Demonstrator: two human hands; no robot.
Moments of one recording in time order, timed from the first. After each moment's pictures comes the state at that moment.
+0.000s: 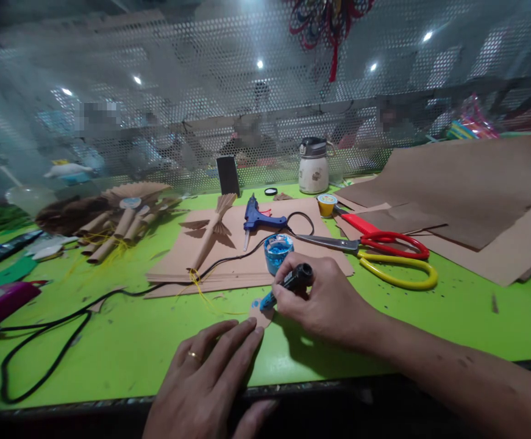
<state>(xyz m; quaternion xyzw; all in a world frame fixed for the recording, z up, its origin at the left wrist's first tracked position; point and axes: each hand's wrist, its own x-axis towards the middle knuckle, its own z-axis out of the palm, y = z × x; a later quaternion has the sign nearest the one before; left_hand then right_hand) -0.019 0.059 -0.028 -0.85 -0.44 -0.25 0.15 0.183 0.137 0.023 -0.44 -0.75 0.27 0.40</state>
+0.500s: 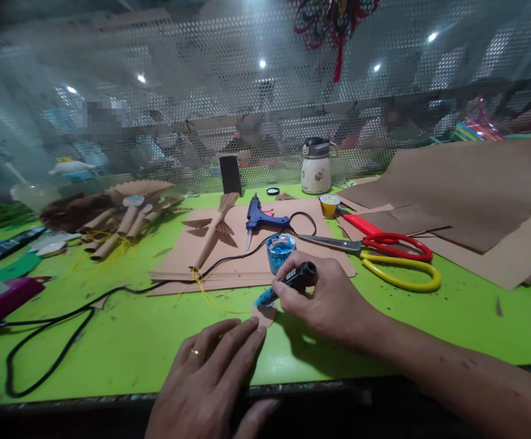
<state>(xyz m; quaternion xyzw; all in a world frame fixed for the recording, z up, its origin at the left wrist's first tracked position) -0.022 0.060 -0.026 -0.86 -0.43 -0.23 0.17 0.183 0.139 0.021 -0.43 -0.75 0.29 0.41</state>
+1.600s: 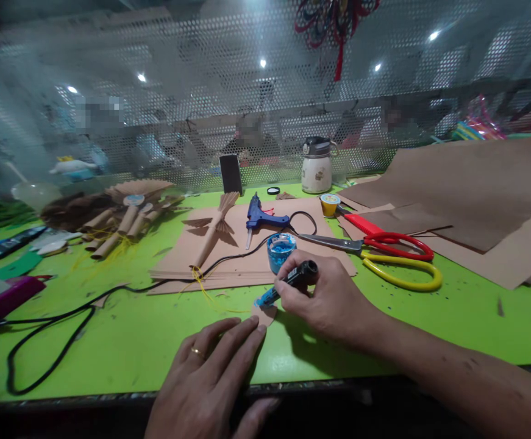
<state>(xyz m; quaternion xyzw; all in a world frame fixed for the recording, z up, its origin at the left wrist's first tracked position) -0.022 0.059 -0.025 -0.86 -0.43 -0.22 0.16 0.183 0.138 0.023 -0.44 -0.75 0.28 0.41</state>
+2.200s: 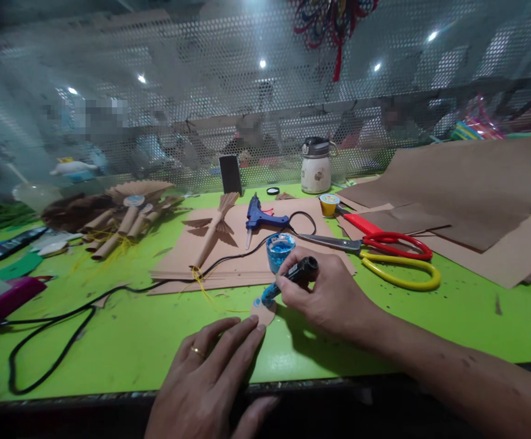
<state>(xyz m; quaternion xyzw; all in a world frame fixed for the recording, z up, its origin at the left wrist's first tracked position) -0.017 0.057 -0.027 -0.85 -0.44 -0.24 0.15 0.183 0.141 0.024 -0.44 -0.75 0.27 0.40</state>
